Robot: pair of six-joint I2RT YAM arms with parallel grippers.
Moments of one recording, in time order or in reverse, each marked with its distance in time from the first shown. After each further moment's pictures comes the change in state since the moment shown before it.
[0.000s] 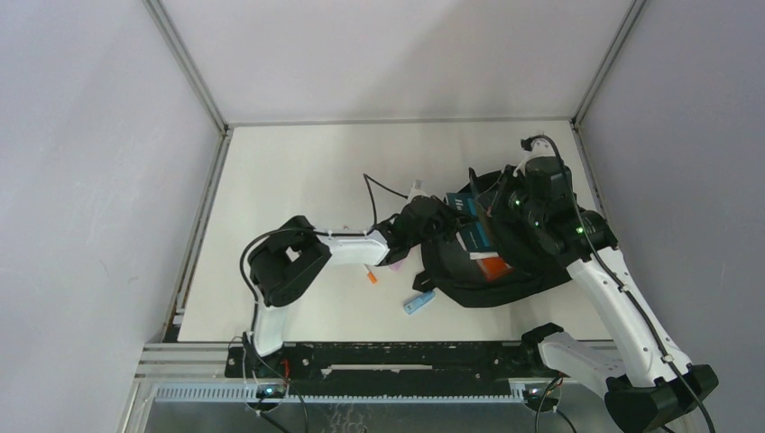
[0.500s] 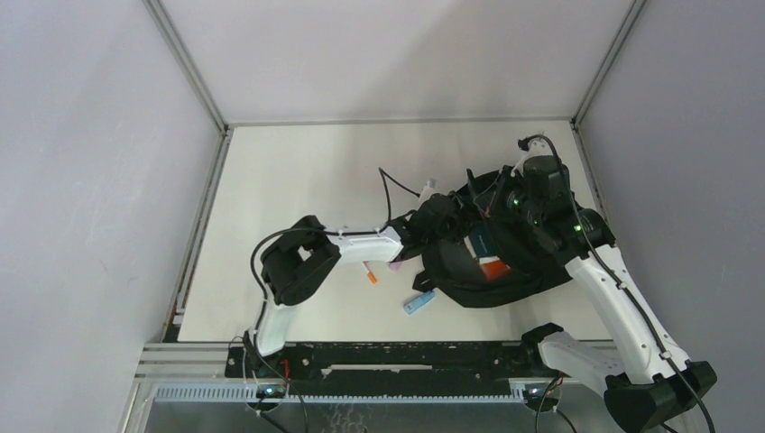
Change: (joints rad) left arm -0.046 0.069 0.159 -0.146 -0.069 0.060; right arm 0.000 0.013 0.000 -0.005 -0.033 0.001
